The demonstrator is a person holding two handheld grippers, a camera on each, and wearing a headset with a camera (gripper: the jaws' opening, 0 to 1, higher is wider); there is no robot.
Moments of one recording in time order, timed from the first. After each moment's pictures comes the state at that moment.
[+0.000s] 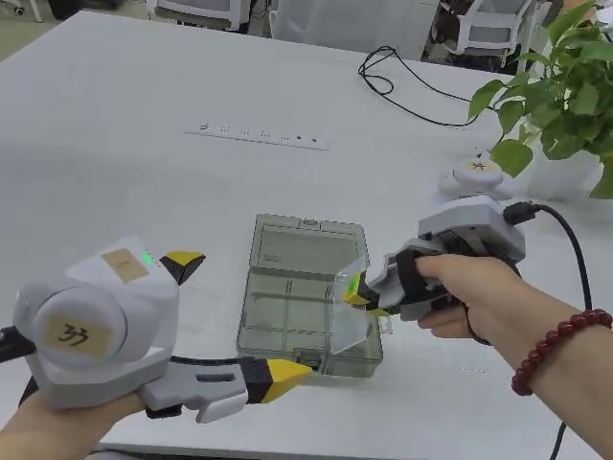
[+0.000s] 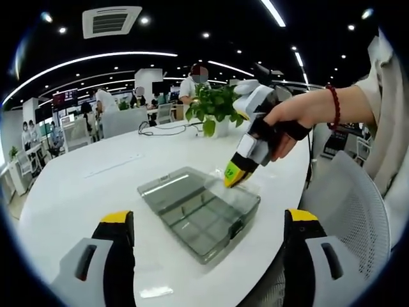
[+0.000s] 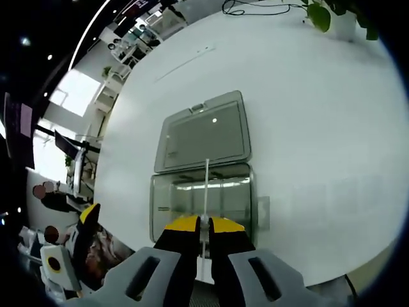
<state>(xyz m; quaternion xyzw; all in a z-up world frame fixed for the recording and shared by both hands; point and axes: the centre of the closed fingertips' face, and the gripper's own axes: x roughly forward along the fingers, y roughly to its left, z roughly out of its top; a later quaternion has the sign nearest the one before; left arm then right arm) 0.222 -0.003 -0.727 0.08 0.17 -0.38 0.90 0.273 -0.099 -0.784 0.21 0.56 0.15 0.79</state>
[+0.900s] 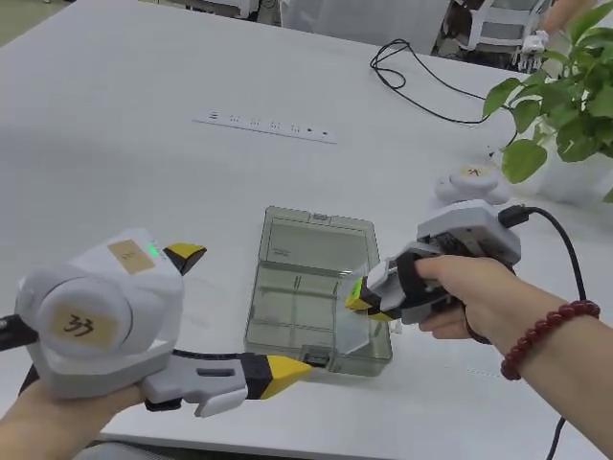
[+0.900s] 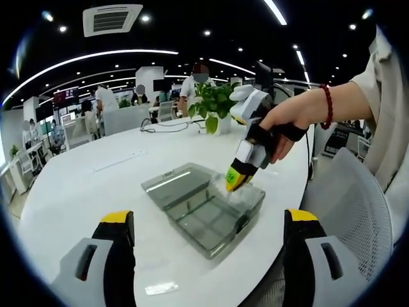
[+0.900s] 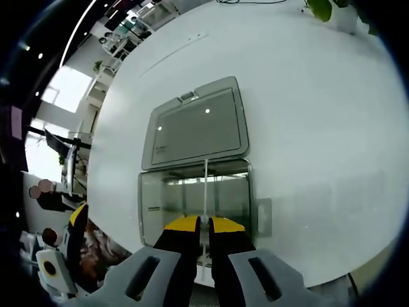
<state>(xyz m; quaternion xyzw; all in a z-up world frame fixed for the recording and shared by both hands) 0.226 0.009 -0.731 0.08 0.18 -0.38 0.91 0.274 -0.094 -0.805 0.21 0.59 0.13 0.77</state>
